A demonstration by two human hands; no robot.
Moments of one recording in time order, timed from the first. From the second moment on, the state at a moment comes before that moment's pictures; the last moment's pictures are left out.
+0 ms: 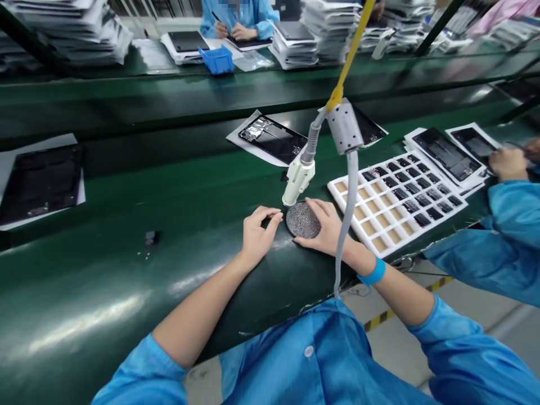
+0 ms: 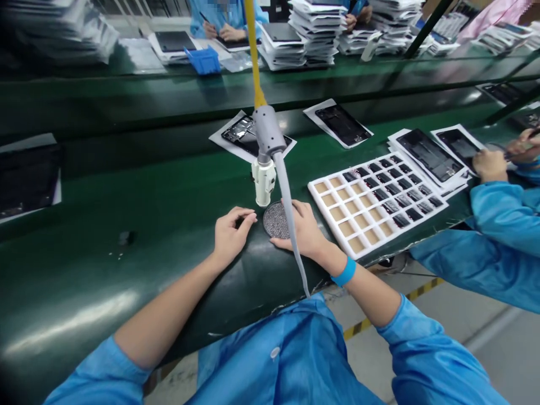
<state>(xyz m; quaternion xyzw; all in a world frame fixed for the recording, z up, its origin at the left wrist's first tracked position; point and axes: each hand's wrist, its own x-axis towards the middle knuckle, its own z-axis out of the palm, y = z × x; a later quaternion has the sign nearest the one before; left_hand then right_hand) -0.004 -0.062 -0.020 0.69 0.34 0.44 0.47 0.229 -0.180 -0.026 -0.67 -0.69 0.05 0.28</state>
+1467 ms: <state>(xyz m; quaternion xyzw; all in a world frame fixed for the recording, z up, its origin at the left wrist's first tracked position) 0.003 -0.059 -0.017 0.55 0.42 0.47 0.55 0.215 -0.208 -0.023 -0.63 -0.77 0.00 0.10</state>
